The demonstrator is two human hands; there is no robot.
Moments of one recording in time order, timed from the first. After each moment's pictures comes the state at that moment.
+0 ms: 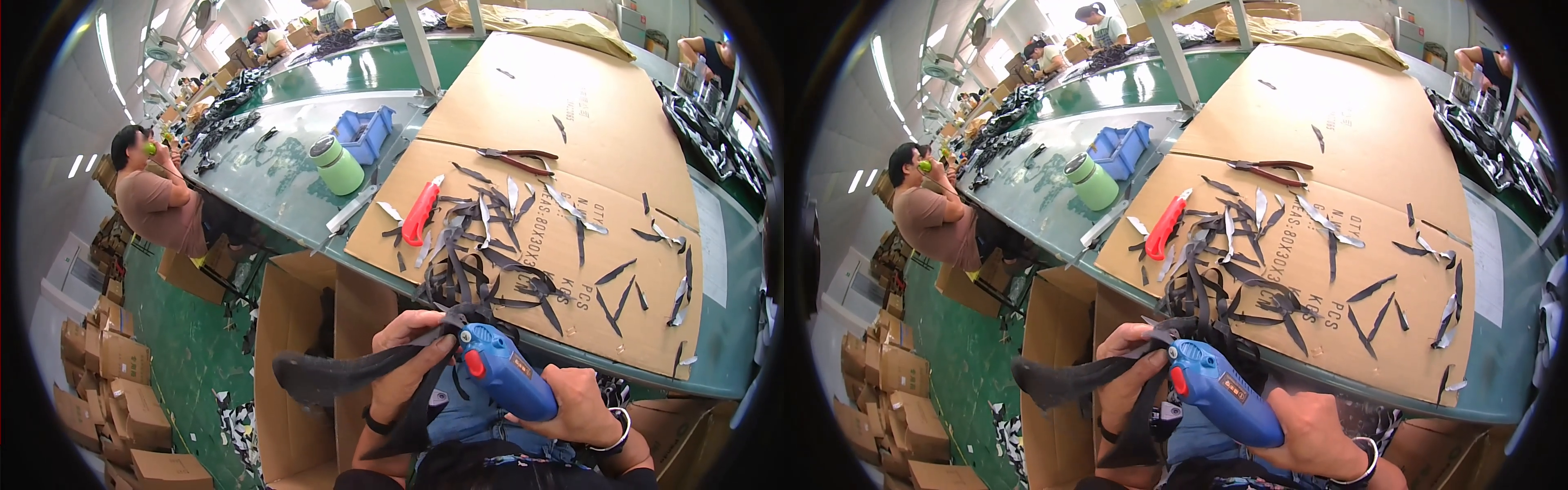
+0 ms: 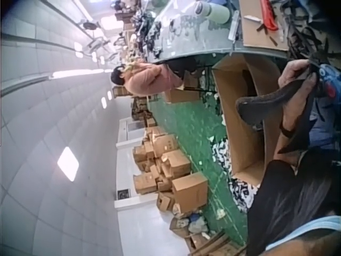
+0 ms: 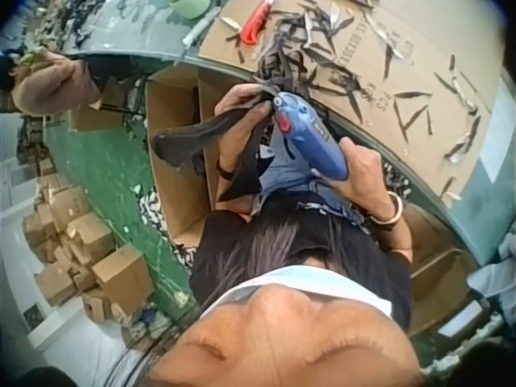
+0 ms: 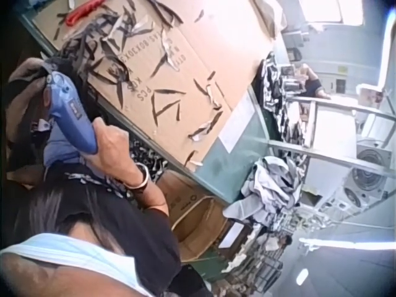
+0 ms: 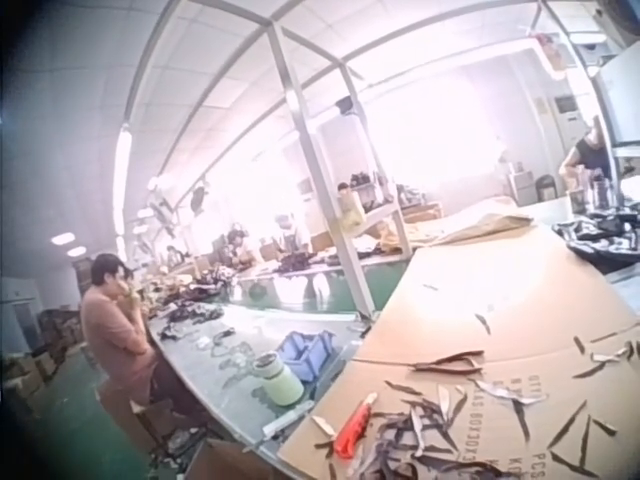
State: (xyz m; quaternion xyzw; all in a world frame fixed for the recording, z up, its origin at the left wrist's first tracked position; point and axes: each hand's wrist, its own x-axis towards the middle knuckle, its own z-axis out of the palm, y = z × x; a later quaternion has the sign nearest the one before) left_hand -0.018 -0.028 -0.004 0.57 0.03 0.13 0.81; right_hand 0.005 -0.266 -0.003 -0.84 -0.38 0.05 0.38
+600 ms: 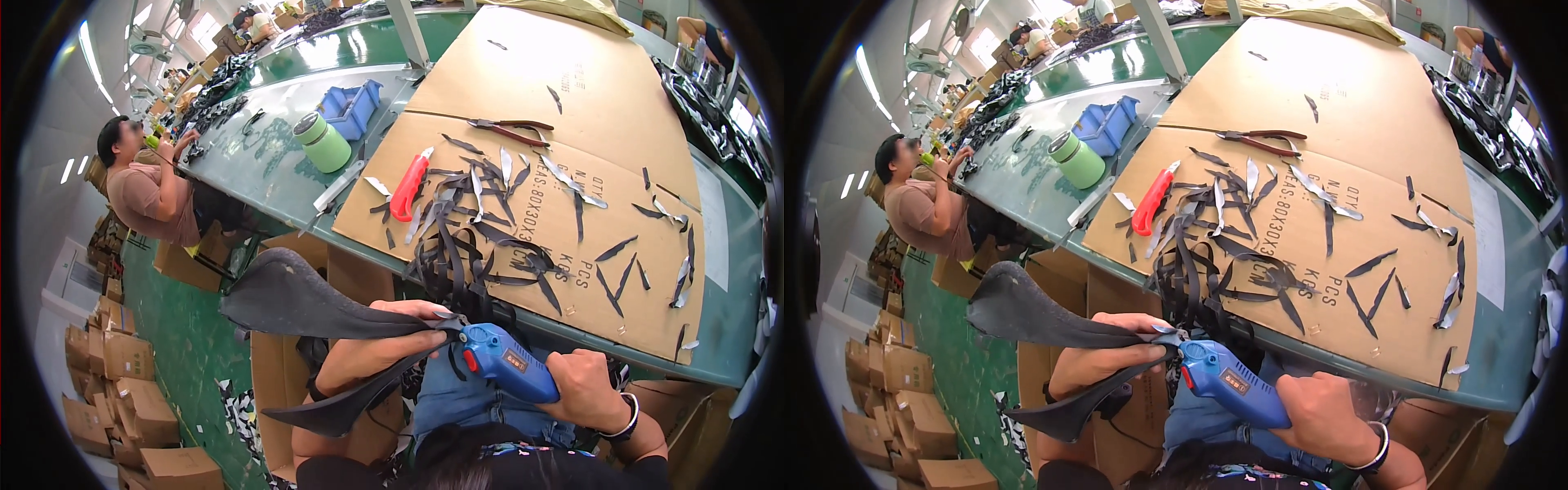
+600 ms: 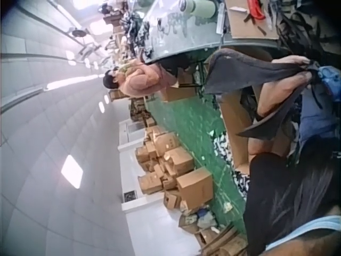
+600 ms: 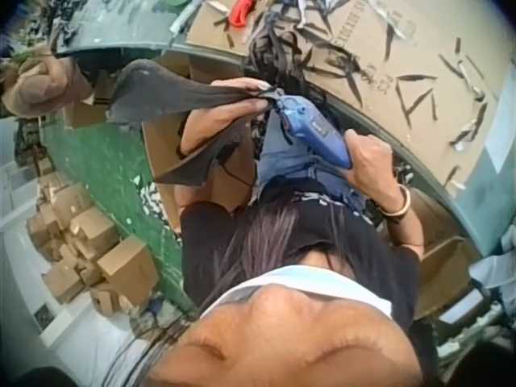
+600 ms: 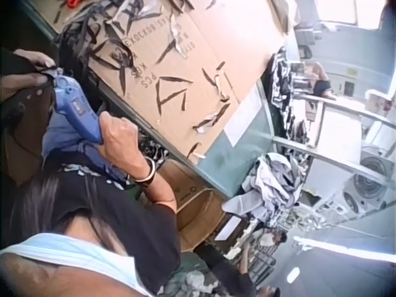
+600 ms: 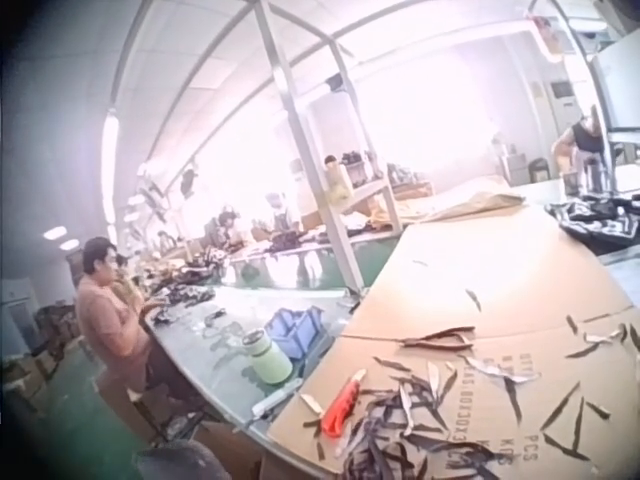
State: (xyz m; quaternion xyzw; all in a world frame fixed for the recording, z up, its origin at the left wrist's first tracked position) left_hand -0.001 0.003 0.035 0.73 0.08 -0.22 0.64; right_hand 0.009 -0.286 -0.014 -0.87 -0.41 0.08 0.27
